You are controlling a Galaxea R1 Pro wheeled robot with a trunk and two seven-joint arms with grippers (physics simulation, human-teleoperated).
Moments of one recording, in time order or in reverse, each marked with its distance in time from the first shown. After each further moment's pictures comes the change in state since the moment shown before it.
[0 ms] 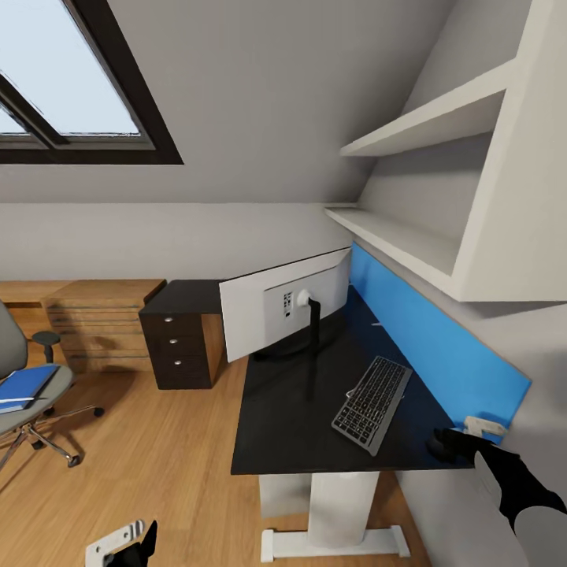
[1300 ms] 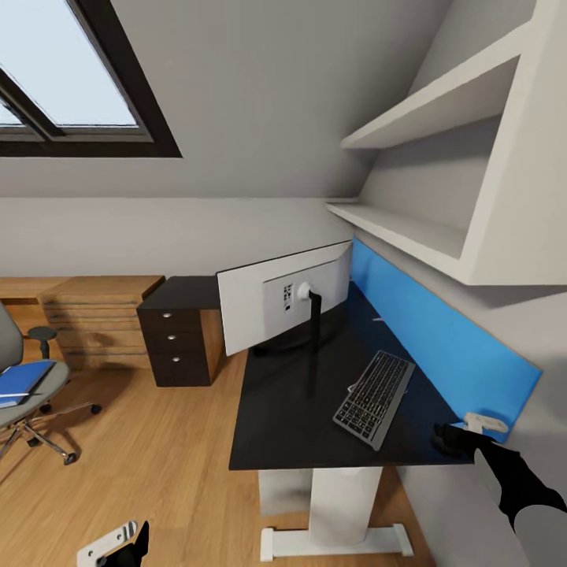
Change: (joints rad) left arm 0.001 -0.002 0.000 0.011 0.005 -0.048 0.060; right arm 0.000 0.001 0.000 -0.022 0.000 -0.004 -0.001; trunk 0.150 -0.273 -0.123
